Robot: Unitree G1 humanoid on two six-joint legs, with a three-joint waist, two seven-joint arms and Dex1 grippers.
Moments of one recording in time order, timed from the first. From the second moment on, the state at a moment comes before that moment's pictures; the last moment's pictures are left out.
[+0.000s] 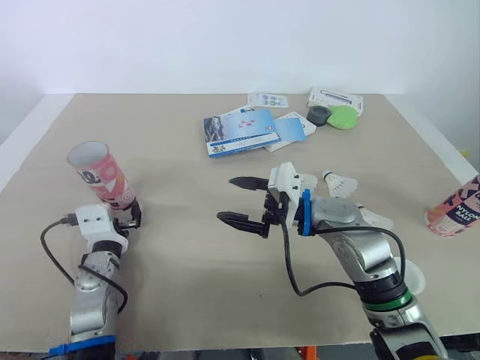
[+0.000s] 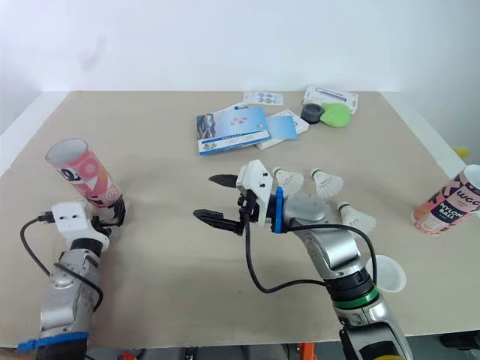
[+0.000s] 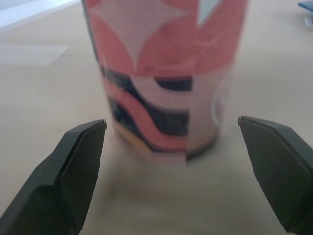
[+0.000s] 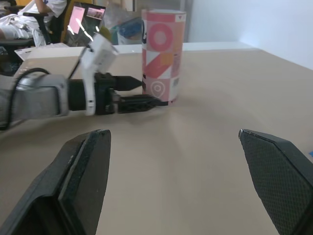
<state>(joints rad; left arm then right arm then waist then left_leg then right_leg) -0.11 0.19 0.31 -0.03 -0.19 0.15 -0.07 -0.48 -0.42 0.20 -0.23 0.43 0.39 0.86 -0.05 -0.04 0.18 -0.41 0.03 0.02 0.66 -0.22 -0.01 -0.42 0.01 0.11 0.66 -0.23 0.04</state>
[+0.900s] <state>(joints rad) -0.28 0.27 0.32 0.26 -0.20 0.02 -0.14 -0.44 -0.38 0.16 -0.23 0.44 0.42 0.80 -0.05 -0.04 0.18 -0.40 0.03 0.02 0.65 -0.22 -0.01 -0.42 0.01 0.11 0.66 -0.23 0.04</state>
